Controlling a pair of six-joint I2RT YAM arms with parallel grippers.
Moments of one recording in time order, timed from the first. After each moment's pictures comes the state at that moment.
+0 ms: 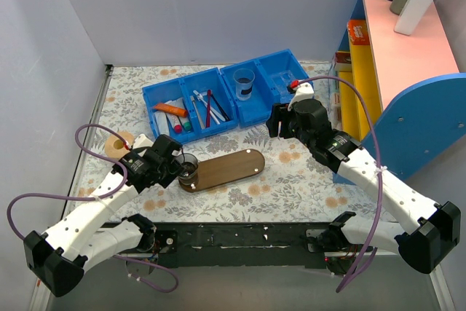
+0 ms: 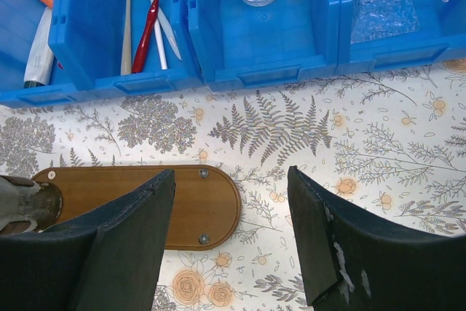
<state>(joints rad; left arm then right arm) -0.64 0.92 0.85 -1.03 -0.37 -1.36 0.68 1.11 0.99 -0.33 0.21 0.34</state>
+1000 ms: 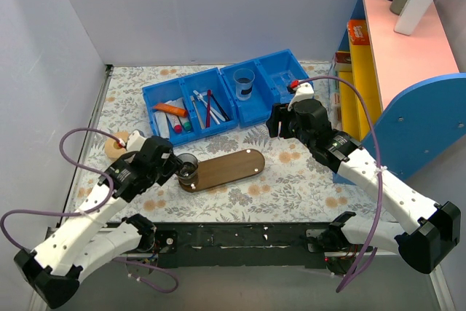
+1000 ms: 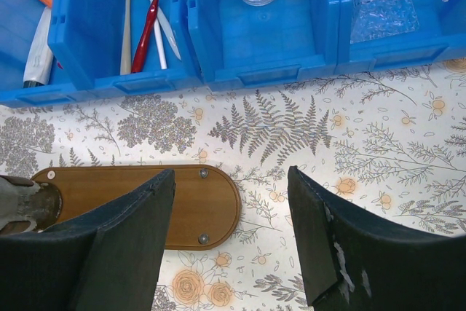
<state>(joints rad) -0.64 0.82 0.85 -0.97 -0.38 -1.30 0.68 1.11 0.98 -0.33 0.21 0.34</state>
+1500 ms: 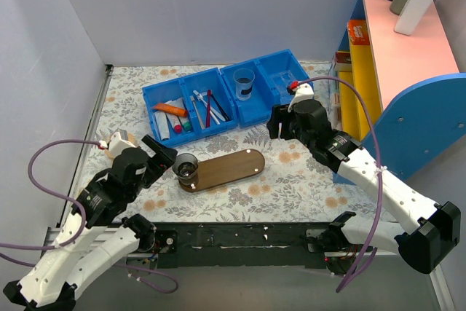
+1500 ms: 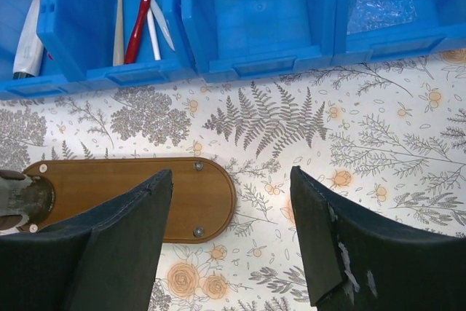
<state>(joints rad) -0.64 0.58 0.86 -0.94 -0.43 -1.15 0.68 1.11 0.99 -0.35 0.21 0.33</state>
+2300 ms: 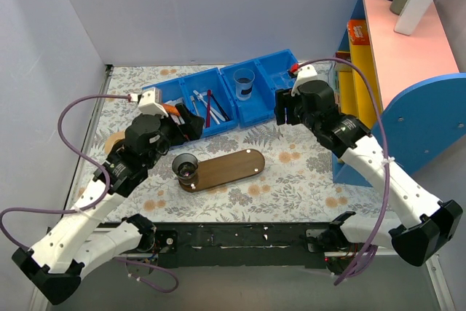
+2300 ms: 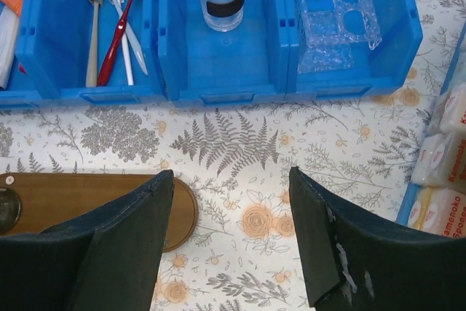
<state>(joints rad) -0.64 0.83 0.98 -0.44 -0.30 -0.63 0.64 1.16 1.21 -0.51 0.24 0.18</state>
